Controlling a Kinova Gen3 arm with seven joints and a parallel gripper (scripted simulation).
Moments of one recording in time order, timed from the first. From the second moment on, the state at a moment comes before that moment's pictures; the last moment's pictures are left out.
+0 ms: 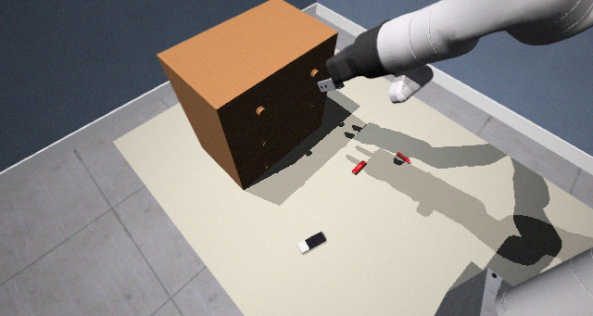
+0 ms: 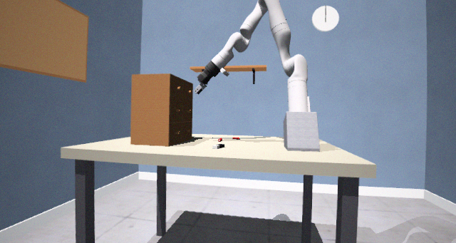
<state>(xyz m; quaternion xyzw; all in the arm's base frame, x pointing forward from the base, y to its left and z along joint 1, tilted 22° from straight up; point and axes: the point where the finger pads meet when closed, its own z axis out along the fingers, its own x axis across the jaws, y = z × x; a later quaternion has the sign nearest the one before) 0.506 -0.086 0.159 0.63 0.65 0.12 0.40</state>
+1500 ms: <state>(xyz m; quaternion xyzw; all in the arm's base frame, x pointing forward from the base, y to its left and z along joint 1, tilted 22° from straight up) 0.510 -0.084 0.159 0.63 0.66 0.12 0.40</state>
